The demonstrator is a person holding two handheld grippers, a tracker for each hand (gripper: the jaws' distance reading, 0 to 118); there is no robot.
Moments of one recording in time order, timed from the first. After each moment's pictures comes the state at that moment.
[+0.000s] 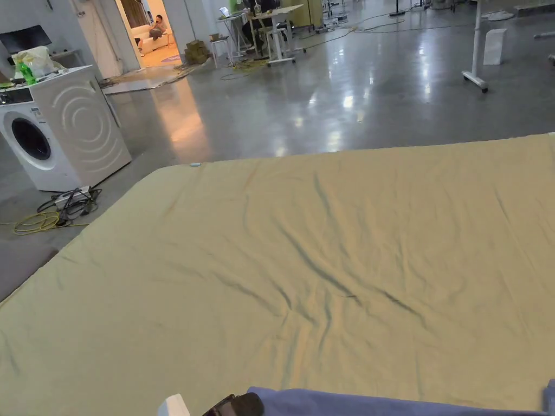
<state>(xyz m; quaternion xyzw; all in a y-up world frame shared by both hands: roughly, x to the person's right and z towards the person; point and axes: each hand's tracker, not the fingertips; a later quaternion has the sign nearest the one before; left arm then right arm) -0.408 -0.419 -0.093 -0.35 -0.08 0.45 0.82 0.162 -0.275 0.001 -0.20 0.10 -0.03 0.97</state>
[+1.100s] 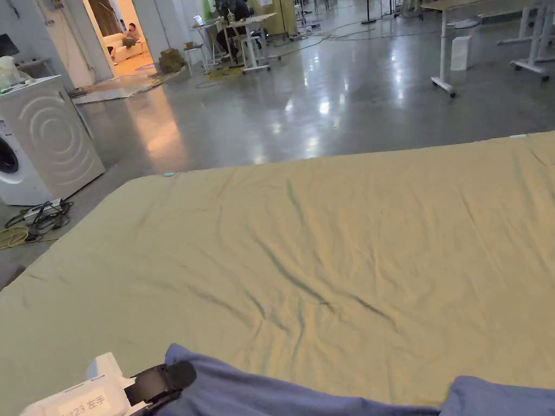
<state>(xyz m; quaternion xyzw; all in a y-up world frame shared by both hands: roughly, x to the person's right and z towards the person) -0.421 -0.311 -0.126 -0.31 -0.07 0.34 0.88 0.181 -0.285 0.009 -0.22 0.09 -0.08 0.97</state>
